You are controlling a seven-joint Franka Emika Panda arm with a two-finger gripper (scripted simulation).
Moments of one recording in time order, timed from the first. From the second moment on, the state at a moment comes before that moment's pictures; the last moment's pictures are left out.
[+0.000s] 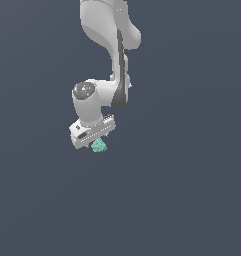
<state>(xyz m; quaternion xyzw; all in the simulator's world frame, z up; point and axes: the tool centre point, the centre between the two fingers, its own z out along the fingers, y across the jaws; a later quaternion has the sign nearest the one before) -0.035 -0.110 0.084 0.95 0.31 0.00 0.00</state>
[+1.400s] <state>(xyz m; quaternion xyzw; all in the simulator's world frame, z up) -0.036 -0.112 0.051 0.95 0.31 0.00 0.00</state>
